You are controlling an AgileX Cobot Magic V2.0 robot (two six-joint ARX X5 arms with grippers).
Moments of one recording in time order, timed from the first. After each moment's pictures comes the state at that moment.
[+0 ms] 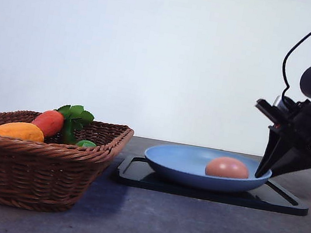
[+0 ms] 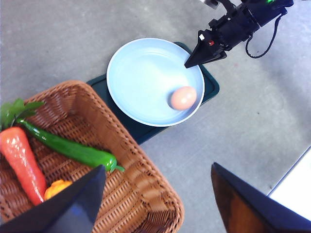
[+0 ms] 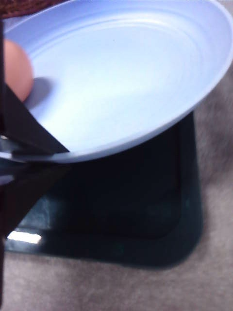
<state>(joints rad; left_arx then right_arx) -0.62 1.15 1.41 -0.97 0.16 -0.10 0.05 1.90 1.24 -0.58 -0.59 0.26</state>
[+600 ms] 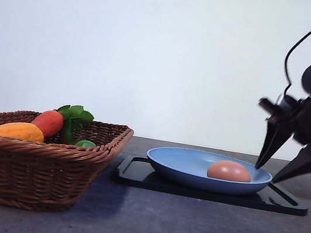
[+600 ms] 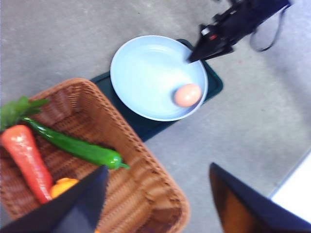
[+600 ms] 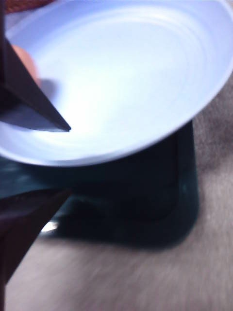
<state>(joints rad) -0.62 1.15 1.41 -0.98 0.12 -0.07 0.02 1.86 1.29 -0.68 -0.55 0.23</state>
